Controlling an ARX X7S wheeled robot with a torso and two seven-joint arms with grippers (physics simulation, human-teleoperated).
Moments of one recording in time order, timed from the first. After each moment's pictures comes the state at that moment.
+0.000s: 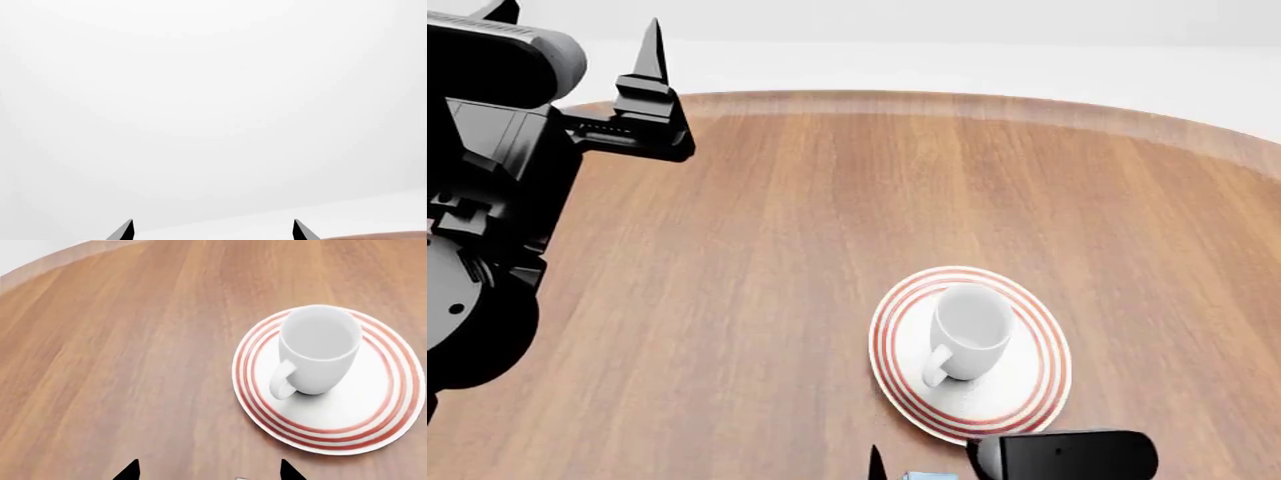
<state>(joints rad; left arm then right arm) -1.28 -1.03 1.02 0.49 -1.12 -0.14 -0.80 0.51 0.65 -1.02 -1.04 1.43 0.36 1.57</state>
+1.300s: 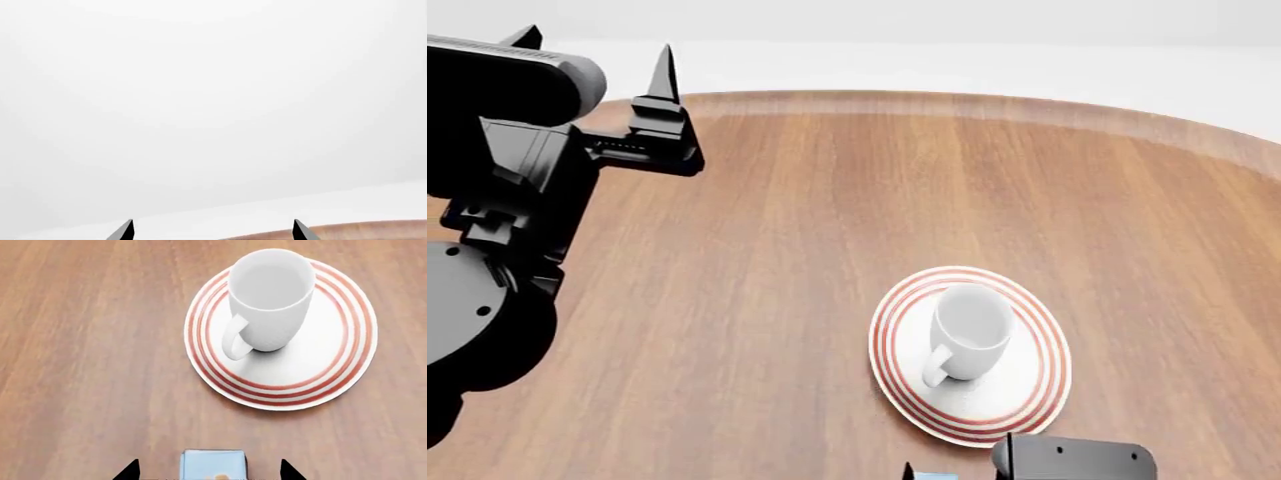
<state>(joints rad) -1.22 -1.01 1.02 0.45 -1.11 -0.11 -0.78 0.19 0.49 -0.51 -0.96 1.58 0.74 1.57</state>
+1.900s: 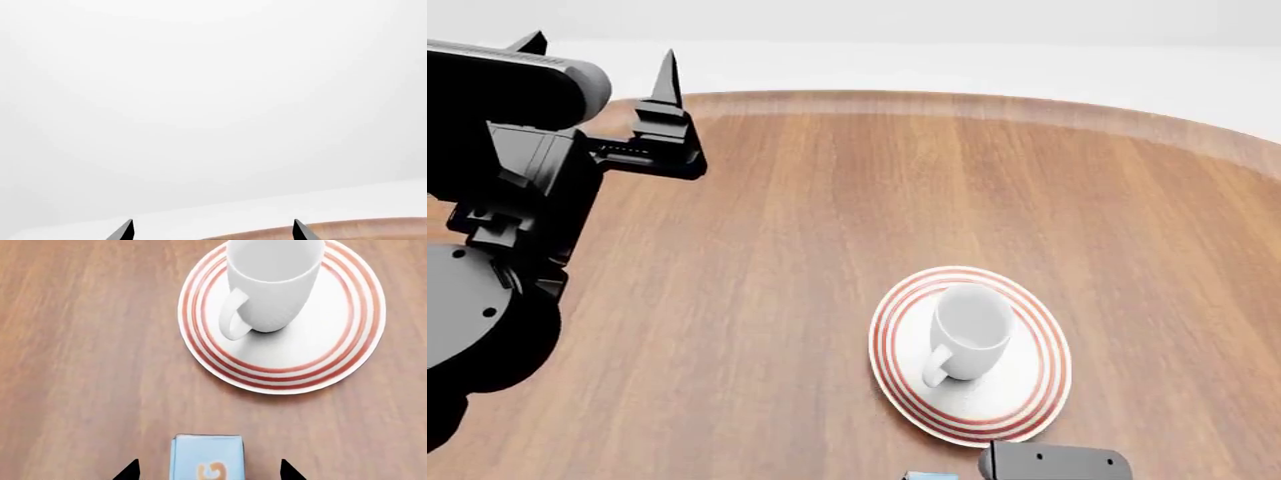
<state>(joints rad) -1.21 -1.00 1.02 0.44 -1.11 -0.11 -0.78 0.15 0.49 -0.53 -0.89 1.52 0.75 1.51</state>
